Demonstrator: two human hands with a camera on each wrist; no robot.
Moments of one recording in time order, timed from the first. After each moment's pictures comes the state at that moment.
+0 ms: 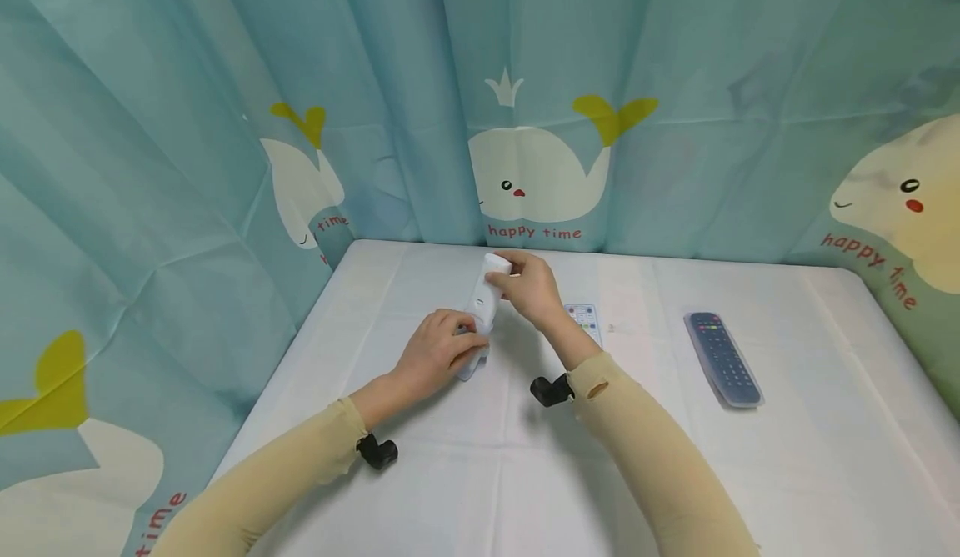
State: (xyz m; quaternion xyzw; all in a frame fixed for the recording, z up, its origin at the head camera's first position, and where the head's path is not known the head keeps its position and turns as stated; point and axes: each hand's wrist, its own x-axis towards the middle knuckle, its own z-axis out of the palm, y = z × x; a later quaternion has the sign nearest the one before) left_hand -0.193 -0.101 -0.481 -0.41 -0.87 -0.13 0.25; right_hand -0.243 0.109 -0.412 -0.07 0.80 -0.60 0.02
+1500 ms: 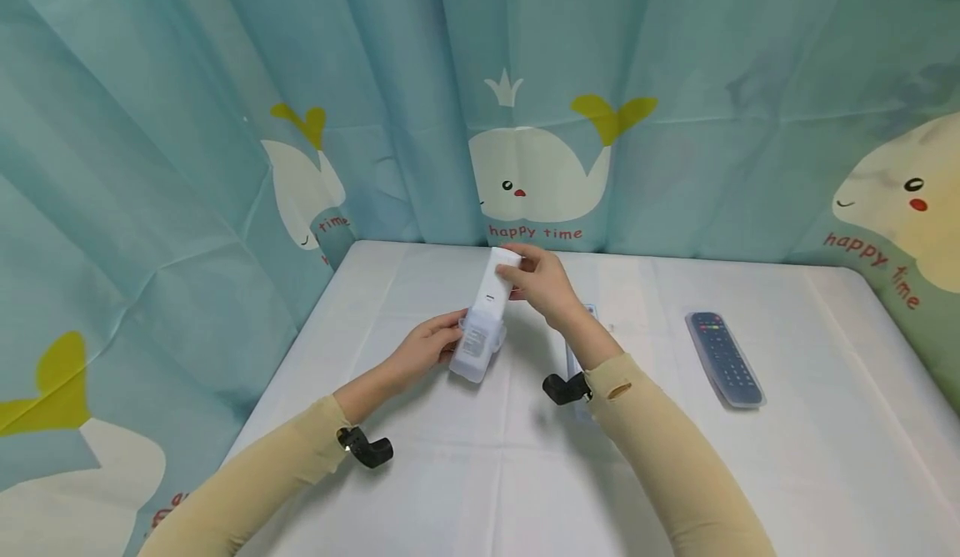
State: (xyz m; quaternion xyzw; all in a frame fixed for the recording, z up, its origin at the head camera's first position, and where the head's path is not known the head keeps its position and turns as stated) left_hand -0.189 -0.106 -0.460 -0.09 -0.74 -0.64 -0.21; right_hand -0.240 0.128 -0.397 -0.06 0.73 -0.68 0.08
